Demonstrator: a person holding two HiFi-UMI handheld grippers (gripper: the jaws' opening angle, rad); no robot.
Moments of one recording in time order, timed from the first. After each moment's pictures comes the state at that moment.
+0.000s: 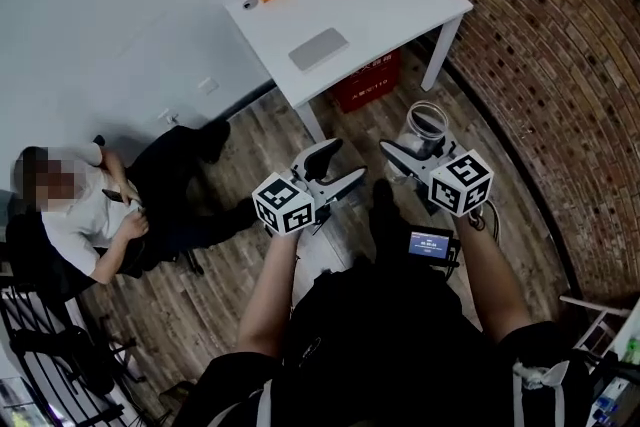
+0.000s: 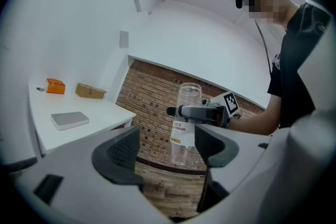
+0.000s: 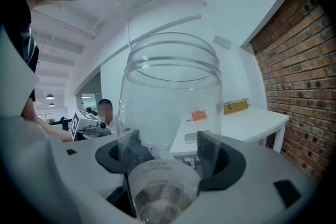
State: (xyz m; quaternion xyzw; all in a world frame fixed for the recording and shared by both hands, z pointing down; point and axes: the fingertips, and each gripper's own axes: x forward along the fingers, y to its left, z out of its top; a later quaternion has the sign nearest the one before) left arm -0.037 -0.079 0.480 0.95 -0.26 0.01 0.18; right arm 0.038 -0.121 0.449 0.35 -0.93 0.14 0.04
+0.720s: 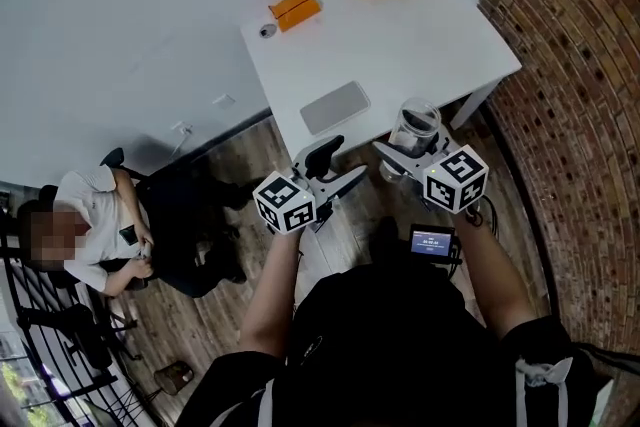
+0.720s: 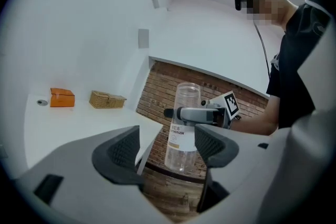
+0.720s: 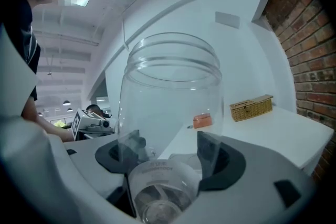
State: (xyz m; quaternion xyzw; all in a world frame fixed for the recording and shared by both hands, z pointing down) left arm -0.042 -0.317 0.475 0.92 -0.33 0.01 0.19; right arm 0.011 -0.366 0.453 0.25 -0.95 0.16 0.04
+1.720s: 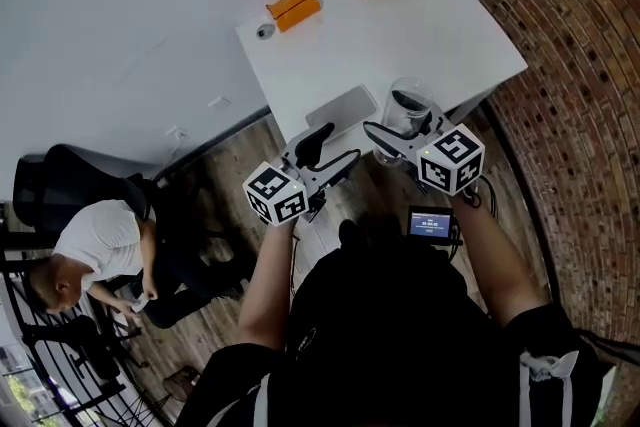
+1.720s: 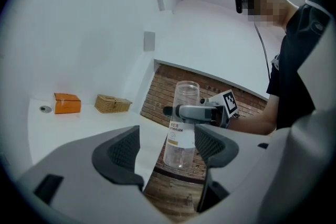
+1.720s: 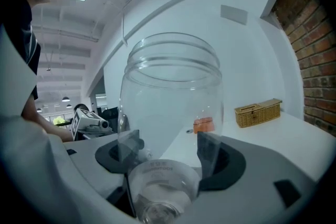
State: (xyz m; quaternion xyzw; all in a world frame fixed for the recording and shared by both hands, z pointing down) left arm -0.099 -0.367 0.472 0.92 -0.33 0.00 0.19; right arm -0.046 -0.420 0.444 0.25 -0.96 0.14 0.05
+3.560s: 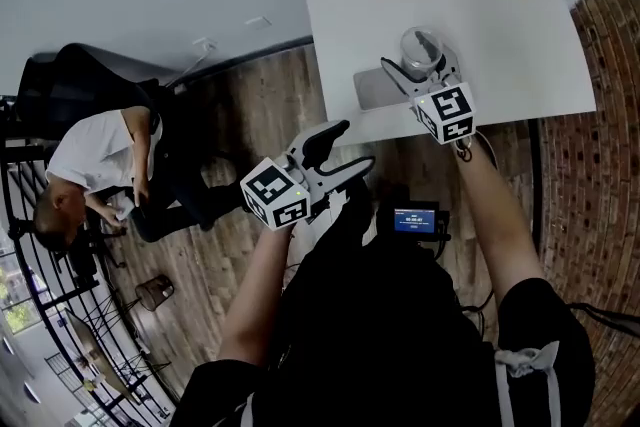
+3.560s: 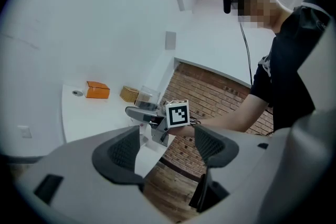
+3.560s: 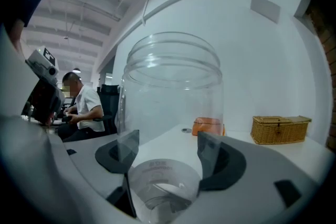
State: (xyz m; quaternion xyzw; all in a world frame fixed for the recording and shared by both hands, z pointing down) left arm -0.145 -0.334 0.504 0.87 -0.42 0.01 0.25; right arm -0.152 -0.522 0.548 0.22 -0.97 0.01 0.10
